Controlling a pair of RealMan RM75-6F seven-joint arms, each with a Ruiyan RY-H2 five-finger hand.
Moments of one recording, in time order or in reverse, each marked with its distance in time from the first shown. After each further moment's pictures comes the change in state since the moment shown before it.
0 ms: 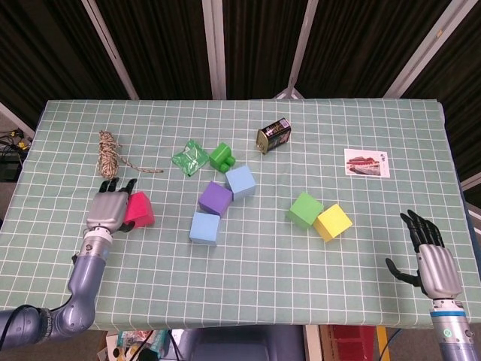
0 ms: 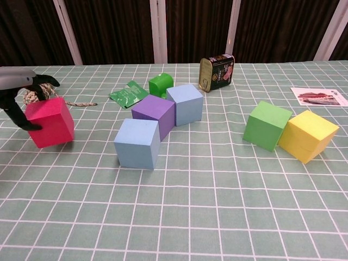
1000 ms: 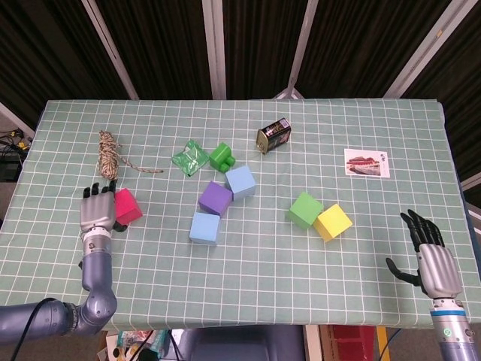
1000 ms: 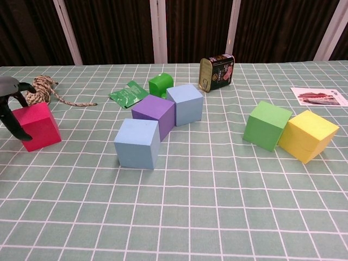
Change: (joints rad) left arm -0.024 -0.158 -0.085 0.117 -0.237 0.210 0.059; right arm 0.002 -0.001 0.001 0.004 0.003 -0.006 0.001
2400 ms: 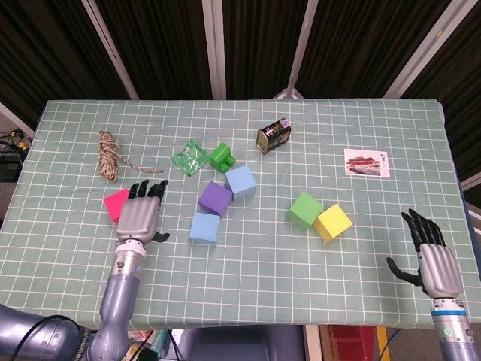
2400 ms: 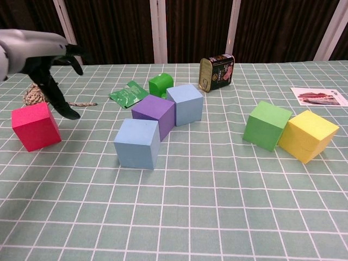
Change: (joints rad) left arm -0.089 0.006 -0.067 -0.450 0.106 0.232 0.166; right arm -0.002 -0.001 0.003 0.004 -0.002 0.007 -0.004
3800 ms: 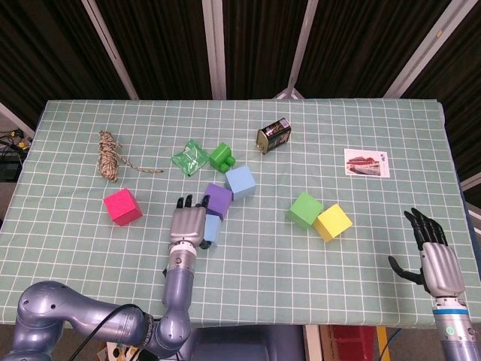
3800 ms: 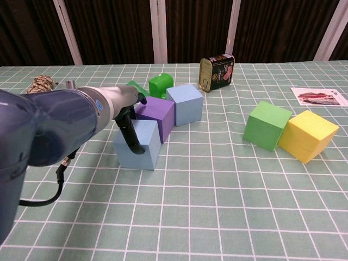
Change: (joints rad) left arm -0.188 -0.390 -0.114 0.400 -0.178 -0.066 0.085; right arm 0.002 0.004 0.008 0.003 0.014 -0.009 0.024
